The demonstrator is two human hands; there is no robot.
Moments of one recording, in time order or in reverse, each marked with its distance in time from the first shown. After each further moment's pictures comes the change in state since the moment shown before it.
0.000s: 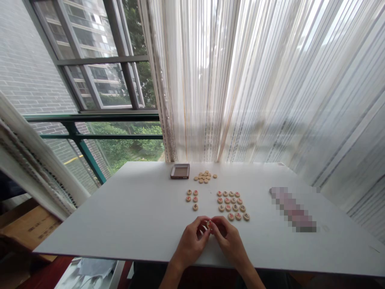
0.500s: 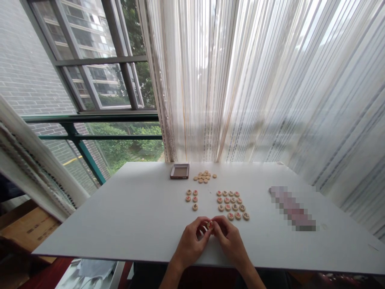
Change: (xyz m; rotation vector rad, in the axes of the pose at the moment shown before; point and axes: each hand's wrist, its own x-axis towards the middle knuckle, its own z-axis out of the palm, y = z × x) left_hand -0.001 0.007 -0.001 0.008 0.001 0.006; right_hand -0.001 0.000 -0.001 0.016 0.016 0.022
